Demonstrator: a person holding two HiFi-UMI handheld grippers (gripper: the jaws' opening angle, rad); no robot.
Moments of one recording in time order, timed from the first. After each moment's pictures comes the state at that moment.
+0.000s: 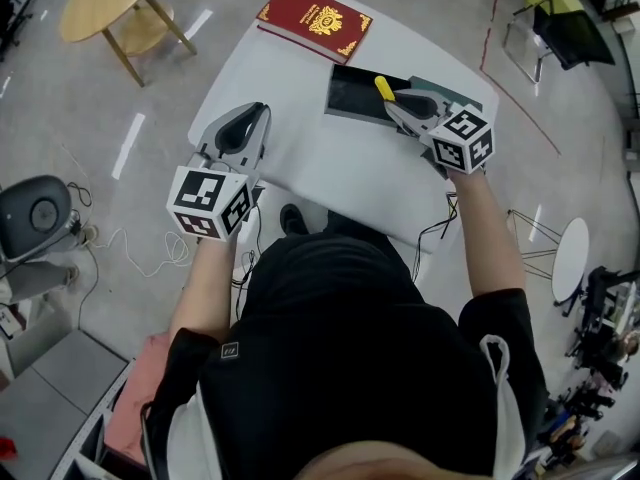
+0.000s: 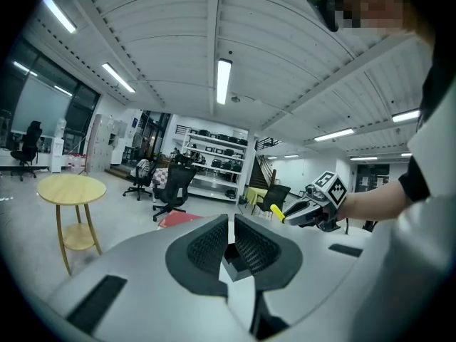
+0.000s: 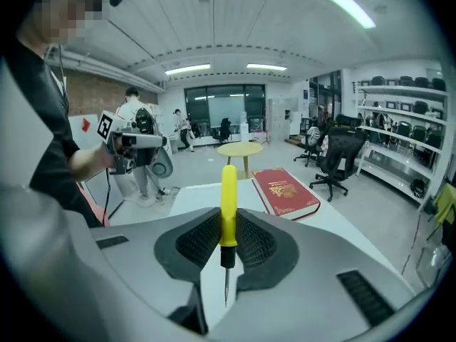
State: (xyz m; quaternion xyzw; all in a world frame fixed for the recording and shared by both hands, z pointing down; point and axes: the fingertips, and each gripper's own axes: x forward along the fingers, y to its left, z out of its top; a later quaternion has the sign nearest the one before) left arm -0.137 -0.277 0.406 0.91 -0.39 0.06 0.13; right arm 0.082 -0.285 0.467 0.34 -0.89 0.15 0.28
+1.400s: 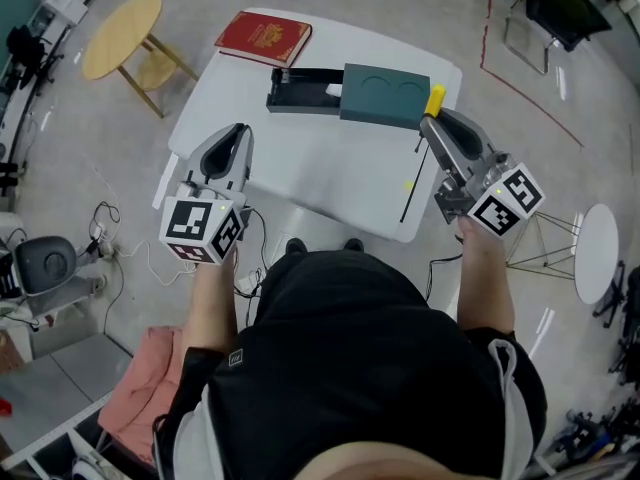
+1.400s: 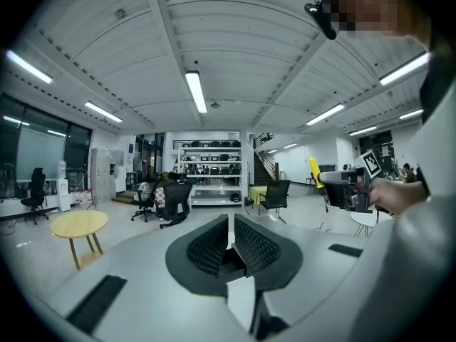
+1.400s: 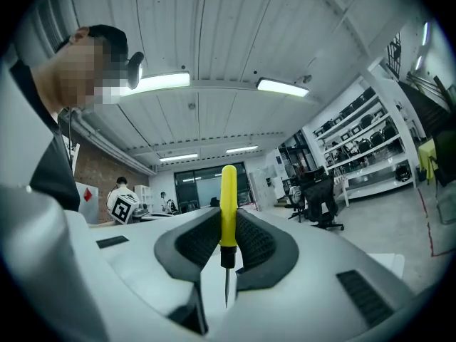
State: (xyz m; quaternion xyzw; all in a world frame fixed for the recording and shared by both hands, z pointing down) left arm 0.025 -0.134 0.326 0.90 -0.42 0.09 0.04; right arm 0.286 -0.083 0.301 0.41 -0.90 0.11 -0.08
